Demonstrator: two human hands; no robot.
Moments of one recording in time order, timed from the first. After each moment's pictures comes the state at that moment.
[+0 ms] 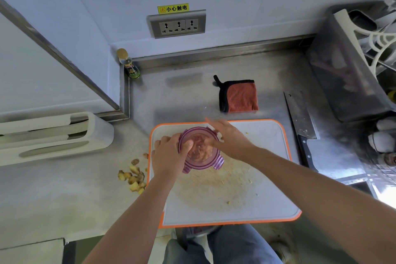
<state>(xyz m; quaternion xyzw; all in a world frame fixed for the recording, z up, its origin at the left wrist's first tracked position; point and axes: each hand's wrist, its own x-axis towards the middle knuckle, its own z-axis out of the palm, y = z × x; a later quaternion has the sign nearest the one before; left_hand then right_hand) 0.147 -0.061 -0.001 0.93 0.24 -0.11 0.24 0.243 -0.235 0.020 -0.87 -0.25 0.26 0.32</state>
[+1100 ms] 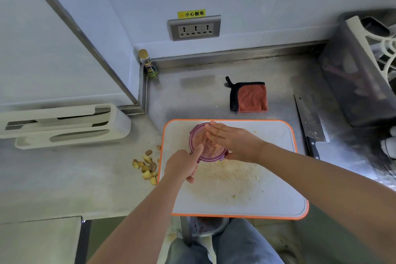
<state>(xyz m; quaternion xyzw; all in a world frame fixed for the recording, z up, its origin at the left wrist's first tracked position) 0.122 -0.078 0.015 0.79 0.38 -0.27 0.39 0.236 -0.244 0.032 -0.80 -0.59 0.13 -0.05</state>
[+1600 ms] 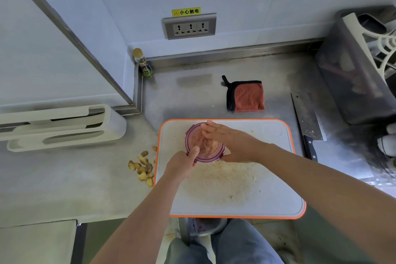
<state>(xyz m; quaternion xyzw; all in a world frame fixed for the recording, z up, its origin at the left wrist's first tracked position) 0.124 -0.078 -0.003 0.78 0.35 -0.25 0.44 0.241 -0.250 0.021 -0.80 -0.52 0.25 0.13</state>
